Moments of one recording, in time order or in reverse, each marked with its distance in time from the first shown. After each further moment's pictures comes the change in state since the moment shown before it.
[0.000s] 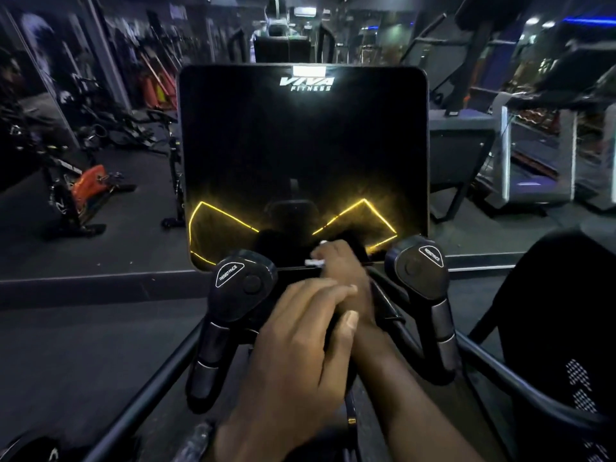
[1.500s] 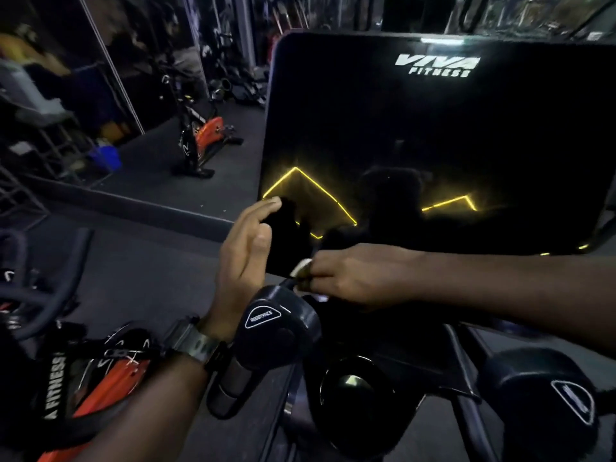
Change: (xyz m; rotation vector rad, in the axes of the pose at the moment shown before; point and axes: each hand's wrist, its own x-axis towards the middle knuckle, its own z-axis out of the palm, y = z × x) left_hand 0.059 -0.149 -0.040 -0.013 0.427 -0.286; right_hand 0.150 -0.022 0.029 -0.354 -0.620 -1.604
